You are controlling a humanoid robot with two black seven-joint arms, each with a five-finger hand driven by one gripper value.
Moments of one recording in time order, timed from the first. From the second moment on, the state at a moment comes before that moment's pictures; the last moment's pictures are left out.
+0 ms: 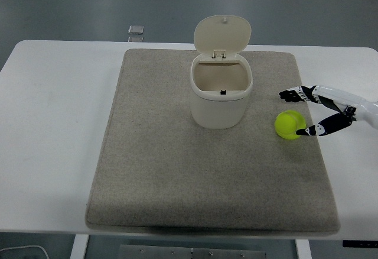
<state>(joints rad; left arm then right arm) 0.06 0.00 -0.28 -0.08 0.18 -0.10 -0.01 0.74 -0.72 0.50 1.01 -1.20 0.37 0.59</state>
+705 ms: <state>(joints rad) 0.06 0.00 -0.28 -0.08 0.18 -0.10 -0.01 0.75 -0.73 0.46 1.04 -1.36 0.27 0.61</state>
